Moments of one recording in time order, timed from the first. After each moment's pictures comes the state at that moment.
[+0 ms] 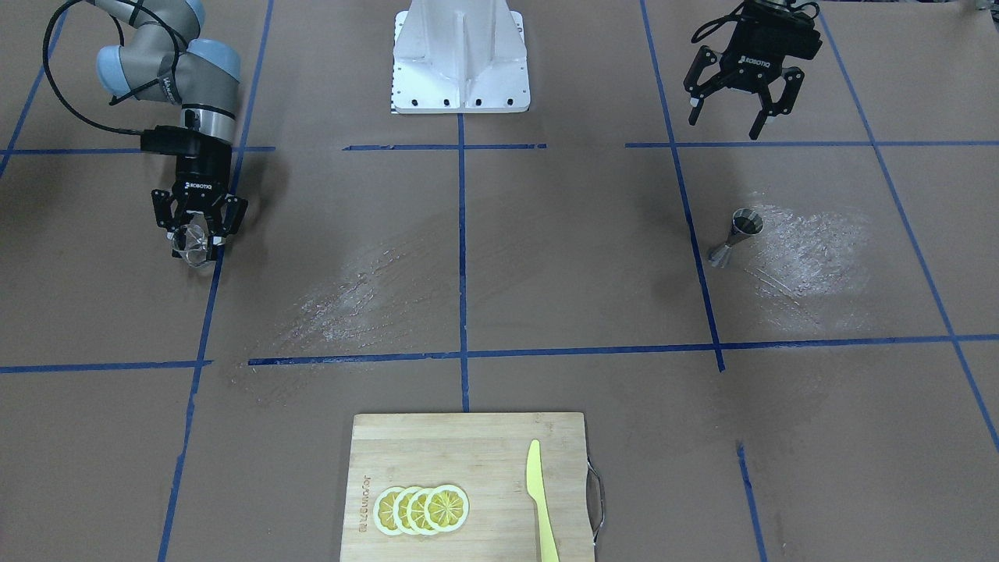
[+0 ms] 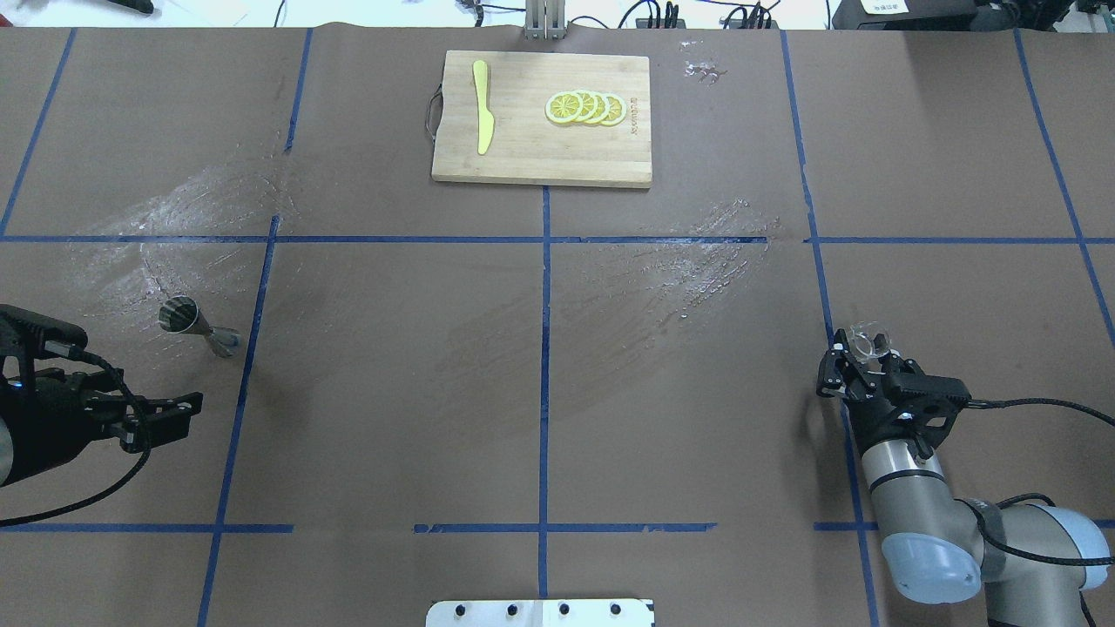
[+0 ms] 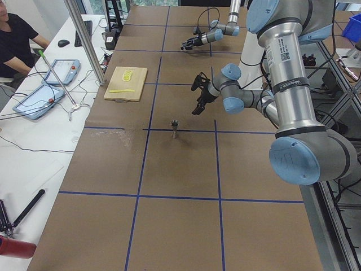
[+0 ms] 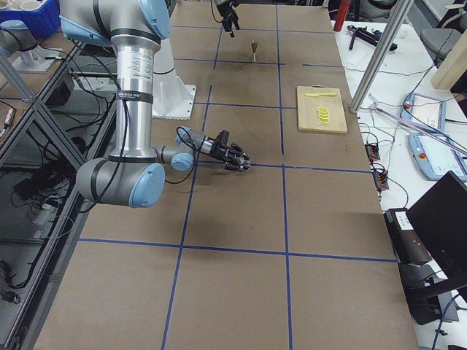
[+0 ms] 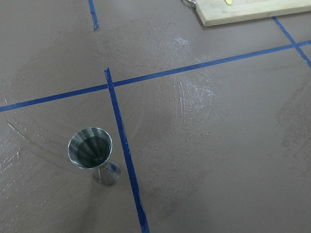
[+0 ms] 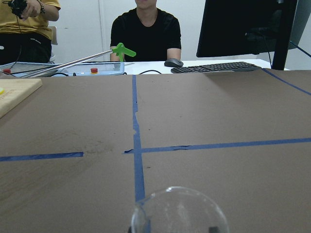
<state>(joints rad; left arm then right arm) -0.38 -1.21 -2.34 -2.21 -1.42 -1.03 0.14 -1.66 1.72 -0.94 0.51 1.64</state>
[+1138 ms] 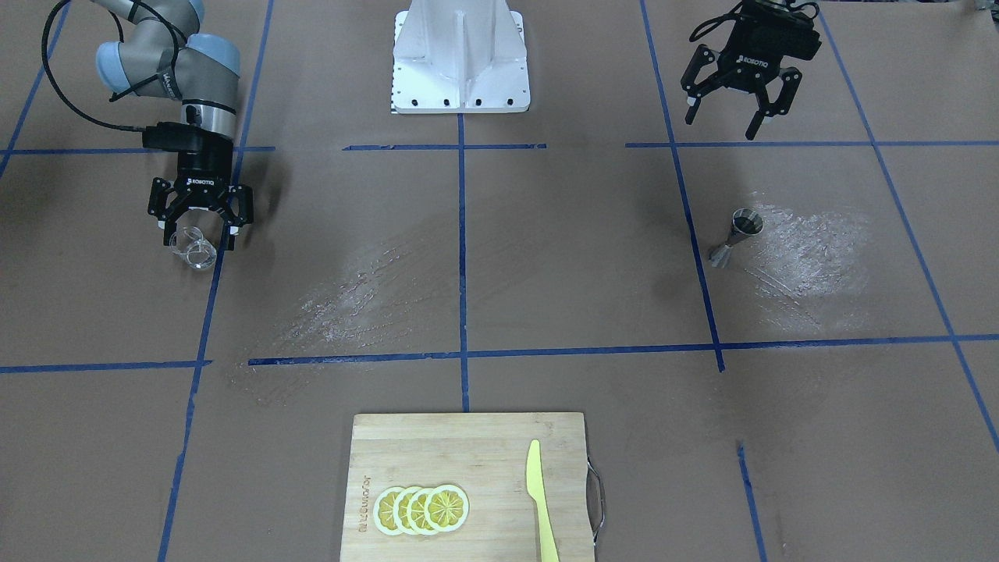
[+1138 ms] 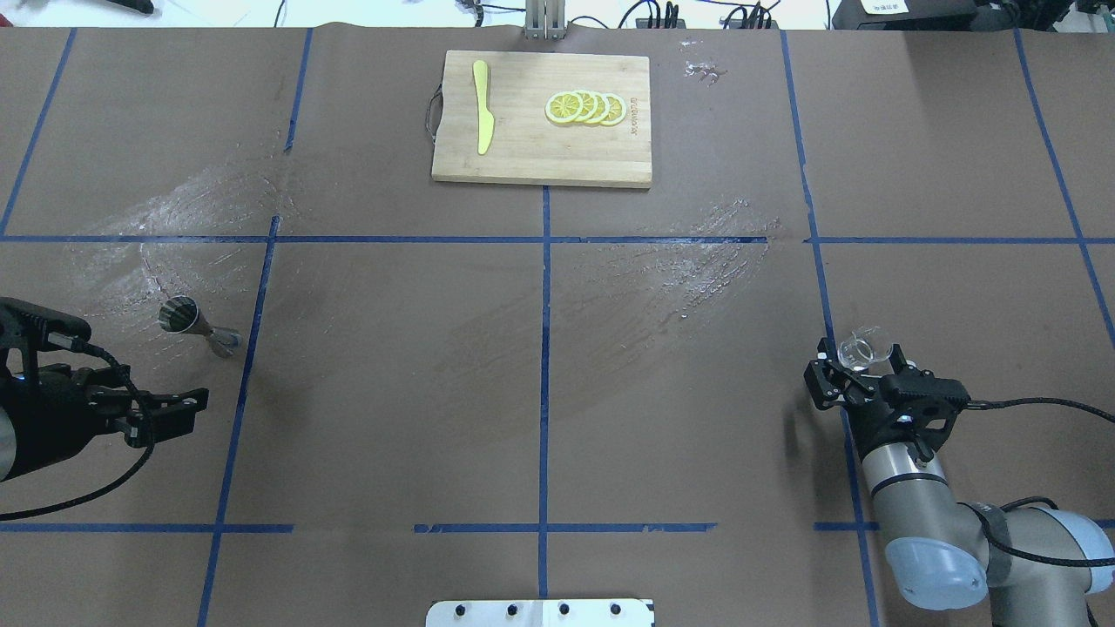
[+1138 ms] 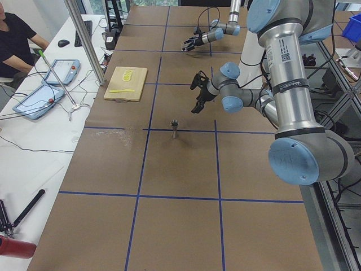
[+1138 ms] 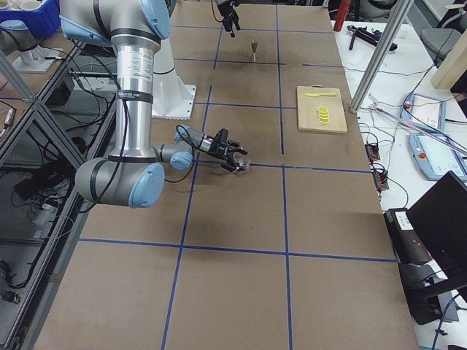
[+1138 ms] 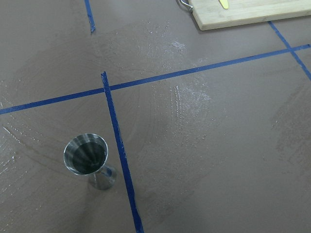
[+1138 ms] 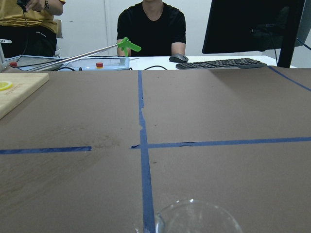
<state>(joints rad) -0.40 -1.24 -2.34 -2.20 -1.45 -1.03 0.13 -1.69 1.77 -0.94 0.54 1.60</state>
